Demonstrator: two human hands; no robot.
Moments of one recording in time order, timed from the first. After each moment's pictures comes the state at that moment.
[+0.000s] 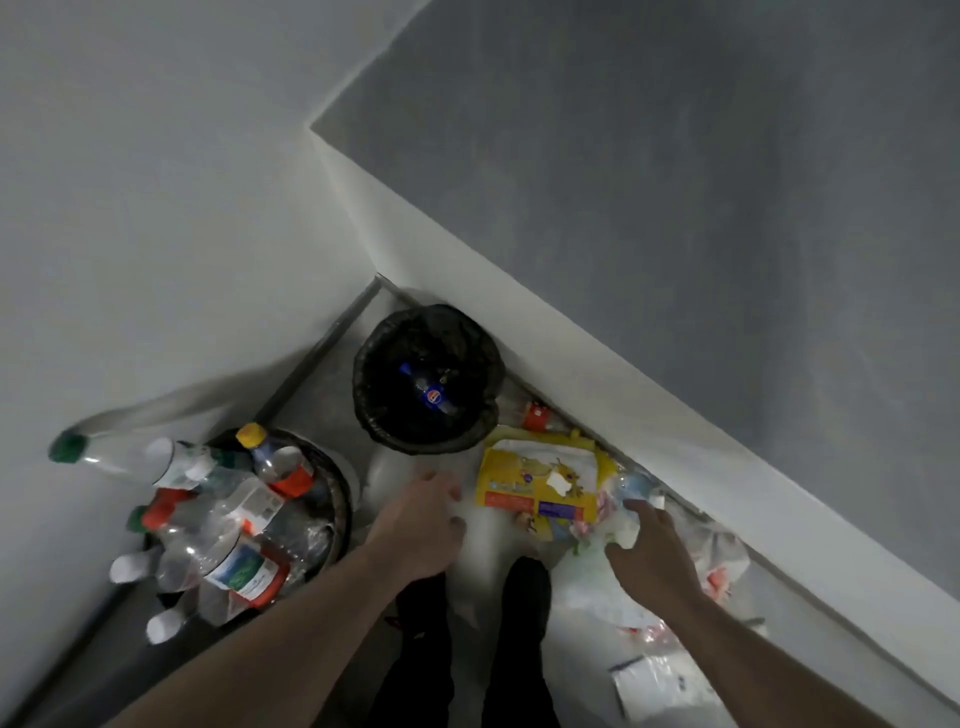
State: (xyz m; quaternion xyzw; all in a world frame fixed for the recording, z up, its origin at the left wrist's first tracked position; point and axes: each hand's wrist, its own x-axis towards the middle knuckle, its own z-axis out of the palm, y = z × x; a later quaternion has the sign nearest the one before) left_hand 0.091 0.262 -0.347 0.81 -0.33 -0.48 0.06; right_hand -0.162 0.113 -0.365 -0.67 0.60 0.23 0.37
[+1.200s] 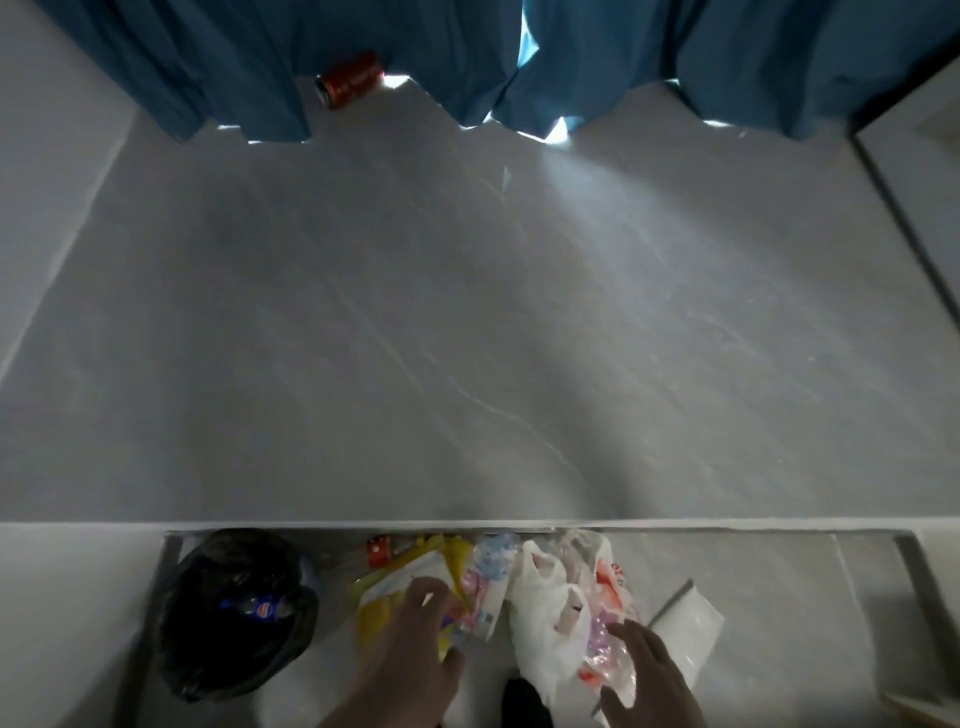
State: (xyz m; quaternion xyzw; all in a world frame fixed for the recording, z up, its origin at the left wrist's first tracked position) left_hand -0.112 0.102 -0.265 0.67 -0.61 -0.41 0.04; right_hand -0.420 0.138 -0.308 -0.59 0.71 0.00 0.38
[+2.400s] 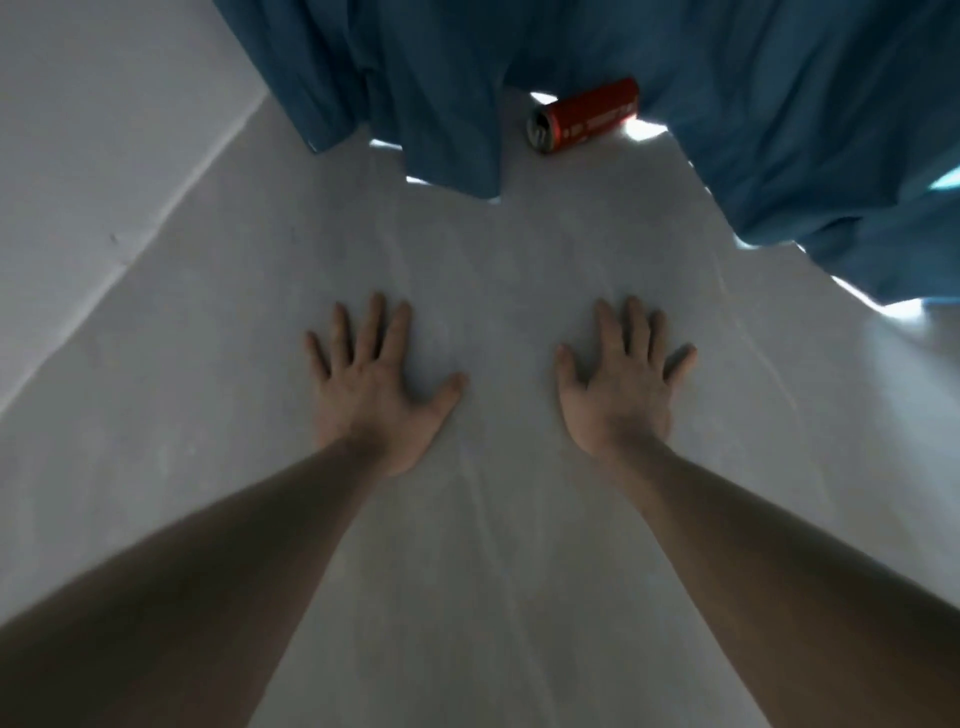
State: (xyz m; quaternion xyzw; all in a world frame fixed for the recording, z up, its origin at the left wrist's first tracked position) left_hand 0.176 -0.398 -0.335 0.86 -0.50 -0.09 0.07; right_hand -0.043 -0.513 -0.344 -0.77 0.63 -0.04 0.09
